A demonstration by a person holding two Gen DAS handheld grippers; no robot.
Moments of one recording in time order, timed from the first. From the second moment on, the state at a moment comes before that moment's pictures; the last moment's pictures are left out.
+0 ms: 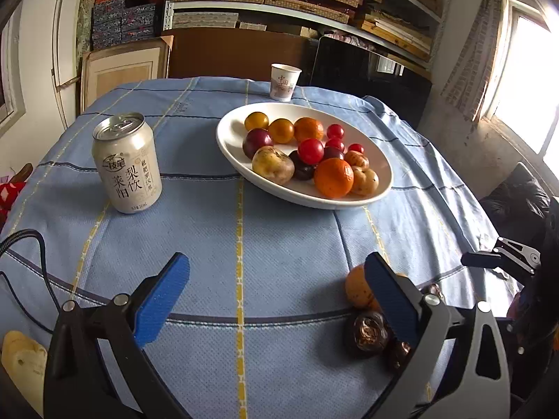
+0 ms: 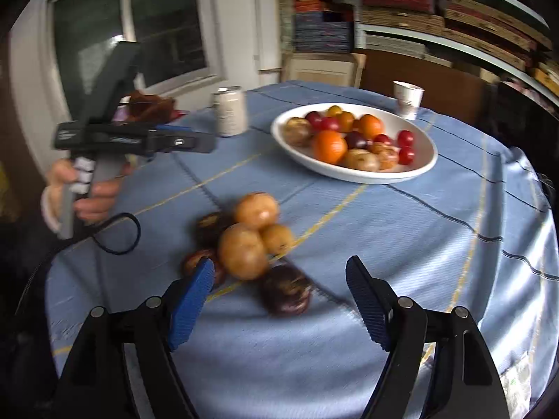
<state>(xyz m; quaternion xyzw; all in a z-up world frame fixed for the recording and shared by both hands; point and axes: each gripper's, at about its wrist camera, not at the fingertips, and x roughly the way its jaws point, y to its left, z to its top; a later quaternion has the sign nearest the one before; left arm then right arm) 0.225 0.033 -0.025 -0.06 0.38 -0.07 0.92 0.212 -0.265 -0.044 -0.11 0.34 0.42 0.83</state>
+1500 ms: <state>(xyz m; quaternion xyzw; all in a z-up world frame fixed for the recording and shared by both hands) 0.213 -0.026 -0.065 0.03 0.45 -0.22 0.86 0.236 -0.270 -0.060 -0.06 0.39 0.38 0.84</state>
